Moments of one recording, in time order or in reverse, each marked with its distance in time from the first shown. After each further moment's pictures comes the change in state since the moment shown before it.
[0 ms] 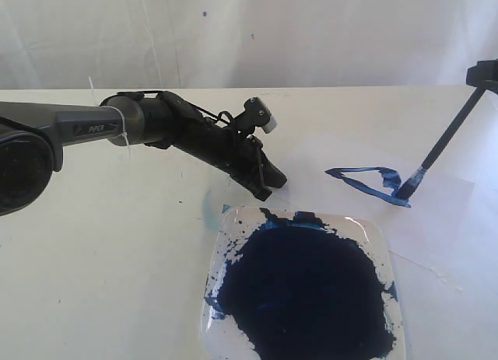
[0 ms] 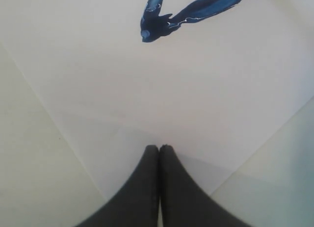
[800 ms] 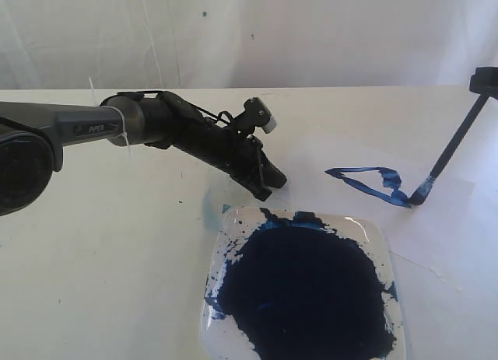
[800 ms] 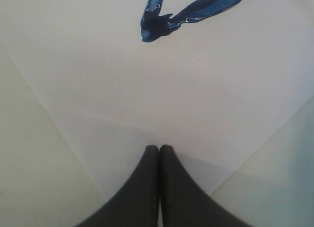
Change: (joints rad) left arm 0.000 0.000 0.000 0.000 0.000 0.000; right arm 0.004 0.024 0.004 0.000 0.056 0.000
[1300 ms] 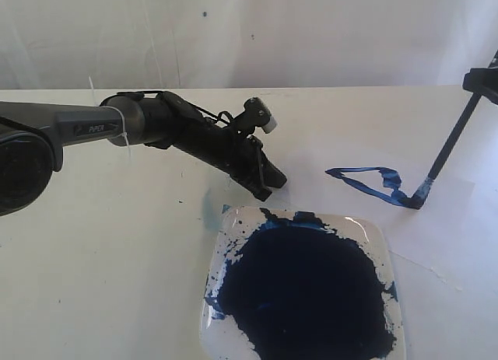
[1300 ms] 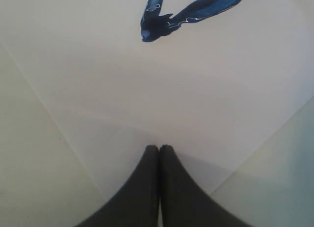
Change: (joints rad) left arm 0.000 0.000 0.000 0.000 0.000 0.000; right arm 0.000 0.059 0.000 0.167 -0.016 -0.164
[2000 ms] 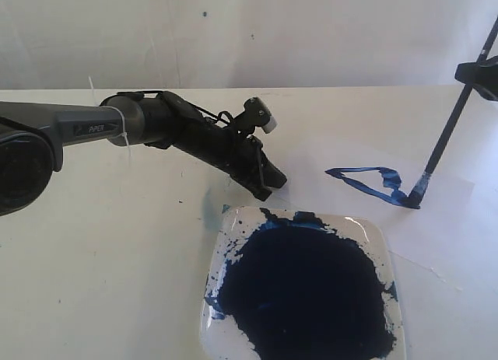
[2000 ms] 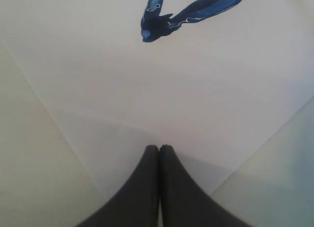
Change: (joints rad) left arm 0.000 0.000 0.000 0.000 0.000 0.000; right arm 0.002 0.088 0.000 0.285 -0.083 -0.256
